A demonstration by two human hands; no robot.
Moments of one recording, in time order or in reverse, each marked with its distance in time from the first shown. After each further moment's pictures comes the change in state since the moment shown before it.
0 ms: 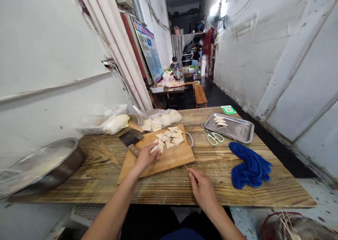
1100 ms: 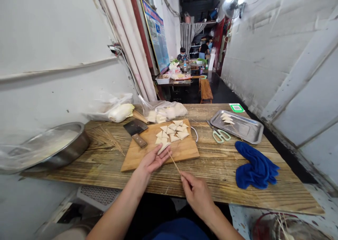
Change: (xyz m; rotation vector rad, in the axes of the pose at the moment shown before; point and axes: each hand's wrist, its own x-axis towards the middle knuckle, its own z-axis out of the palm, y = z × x) left_hand -0.031 -0.006 0.023 -0.958 0.079 -0.535; right_hand -0.008 -0.032 0.007 0.167 -0.226 0.016
